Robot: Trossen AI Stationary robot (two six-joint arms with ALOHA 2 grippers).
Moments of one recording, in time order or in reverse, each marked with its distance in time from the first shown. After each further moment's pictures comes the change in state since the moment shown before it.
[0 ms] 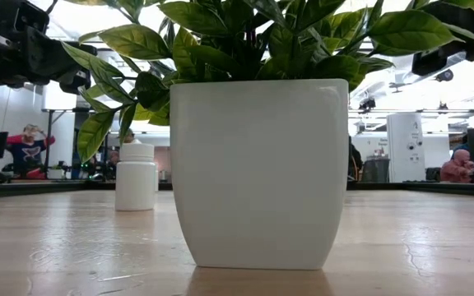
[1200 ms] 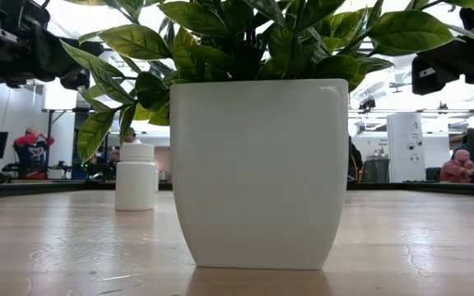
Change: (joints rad) left arm 0.000 0.017 0.000 0.060 -0.081 0.026; right arm 0.000 0.008 -0.004 -0.178 0.031 -0.045
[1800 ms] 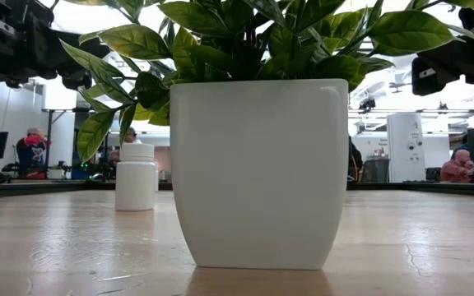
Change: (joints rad) left arm 0.000 0.056 0.012 0.063 -0.004 -0.055; right arm 0.000 0.000 0.001 -0.002 0.000 0.012
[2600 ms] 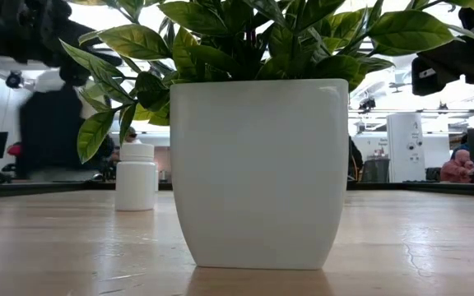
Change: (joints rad) left arm 0.000 0.125 0.247 -0.354 -0.175 -0.103; right arm 0.000 0.000 0.000 0.000 0.000 0.002
